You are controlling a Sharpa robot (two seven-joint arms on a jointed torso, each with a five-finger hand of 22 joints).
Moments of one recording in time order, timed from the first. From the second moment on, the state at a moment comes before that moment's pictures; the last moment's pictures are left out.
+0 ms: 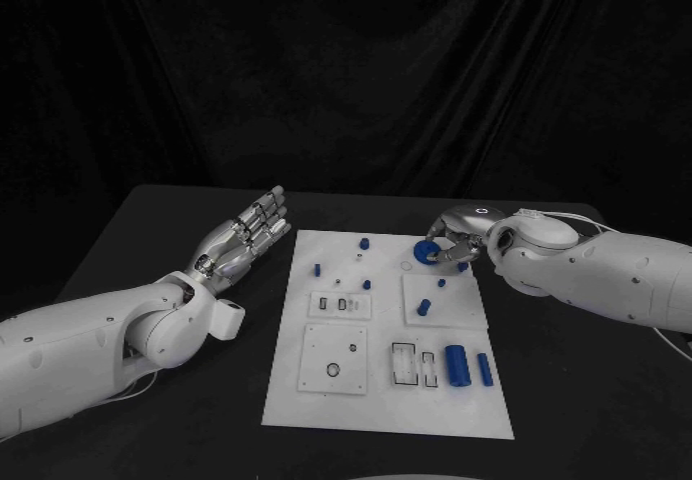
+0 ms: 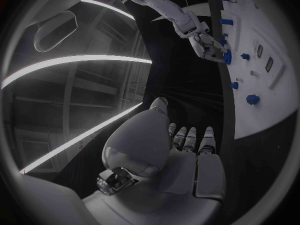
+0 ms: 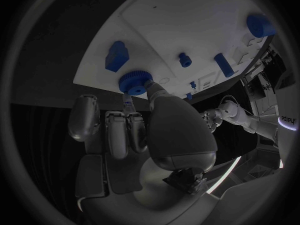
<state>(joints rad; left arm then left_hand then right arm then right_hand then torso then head) 1.21 -0.90 -0.22 1.49 -0.14 -0.07 0.68 1.52 0.24 -0.18 0.28 0.55 0.09 -0.06 0.02 0.02 0.00 0.05 0.00 0.00 0.00 0.06 0.00 0.00 0.16 0.00 0.19 0.00 0.00 1.31 -0.75 -0.24 1.21 -1.53 -0.28 -0.07 1.29 -0.06 0.13 0.15 0.27 0.91 0.09 0.08 0.16 1.46 0.01 1.57 1.31 1.46 -0.05 1.57 1.31 0.10 1.36 0.06 1.27 1.29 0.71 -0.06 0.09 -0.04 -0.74</state>
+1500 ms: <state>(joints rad) 1.21 -0.89 -0.22 1.47 -0.14 -0.05 0.66 1.53 0.24 -0.15 0.26 0.55 0.11 0.00 0.02 0.02 0.00 0.04 0.00 0.00 0.00 0.07 0.00 0.00 0.16 0.00 0.20 0.00 0.00 1.36 -0.77 -0.24 1.38 -1.52 -0.35 -0.01 1.32 -0.07 0.20 0.09 0.35 0.99 0.13 0.15 0.18 1.47 0.00 1.57 1.31 1.47 -0.07 1.57 1.31 0.09 1.38 0.05 1.28 1.31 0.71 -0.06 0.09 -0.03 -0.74</state>
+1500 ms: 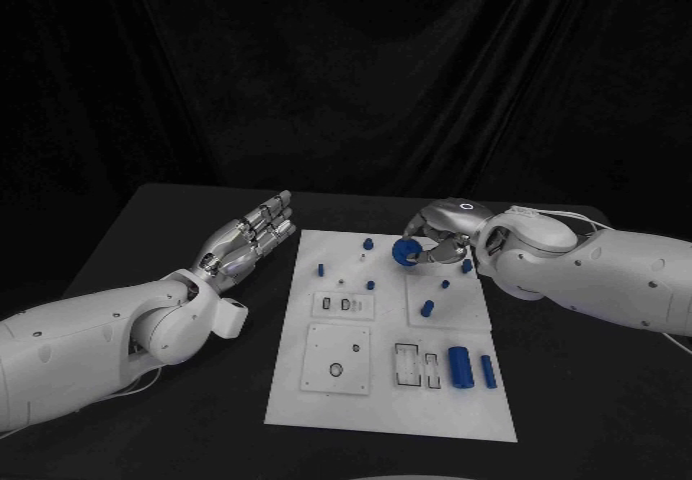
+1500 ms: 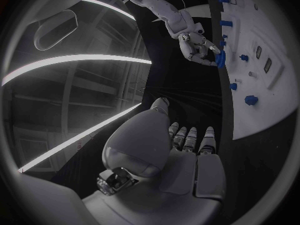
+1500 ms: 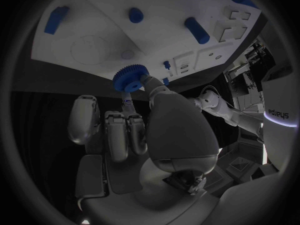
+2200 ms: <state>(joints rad) 1.21 -0.89 -0.22 1.47 -0.14 -0.04 0.66 1.53 0.24 -0.15 0.25 0.55 0.11 0.00 0.02 0.02 0.00 0.05 0.00 0.00 0.00 0.08 0.00 0.00 0.16 0.00 0.21 0.00 0.00 1.34 -0.58 -0.24 1.26 -1.52 -0.35 0.04 1.31 -0.07 0.20 0.09 0.35 0.99 0.13 0.15 0.18 1.47 0.00 1.57 1.31 1.47 -0.07 1.57 1.31 0.09 1.39 0.05 1.28 1.31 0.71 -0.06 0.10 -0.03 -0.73</state>
